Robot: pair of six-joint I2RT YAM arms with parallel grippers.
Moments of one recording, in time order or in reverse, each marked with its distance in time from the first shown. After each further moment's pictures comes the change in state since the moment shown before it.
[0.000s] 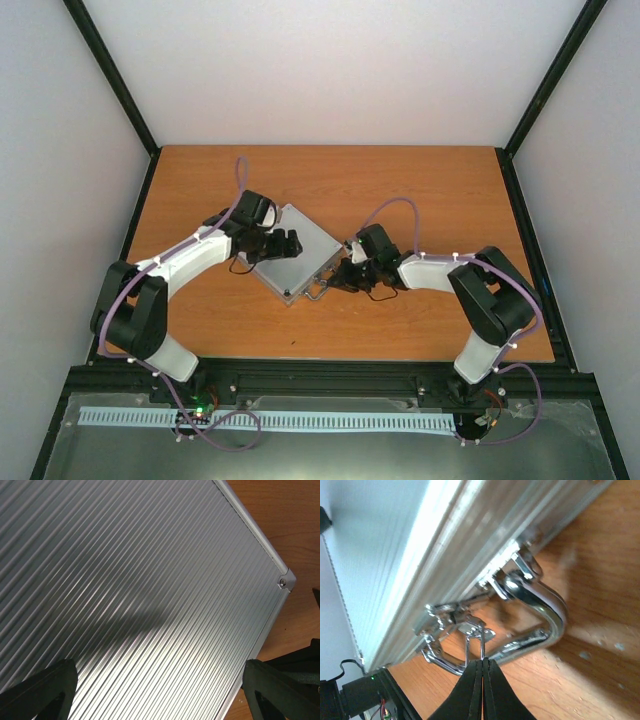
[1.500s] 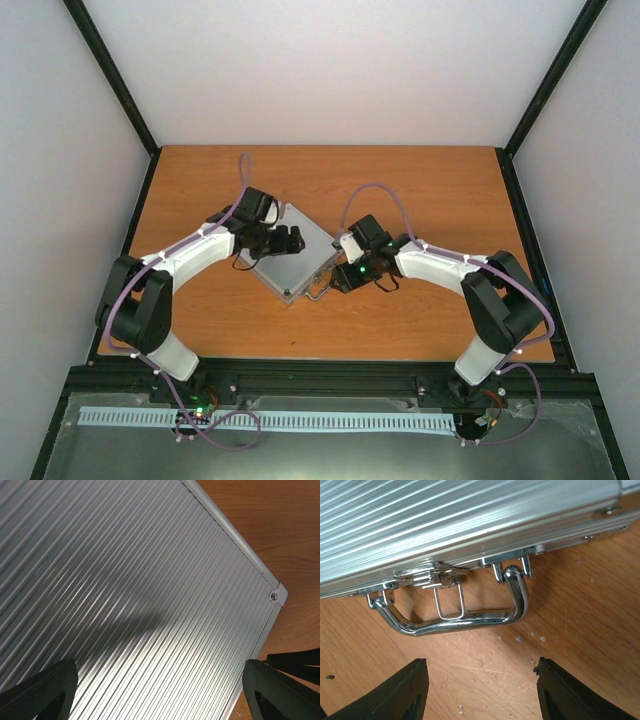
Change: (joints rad) left arm 0.000 0.038 0.021 0.042 0.009 0.013; right arm 0.033 -0.046 0.191 -0.444 0.240 -0.619
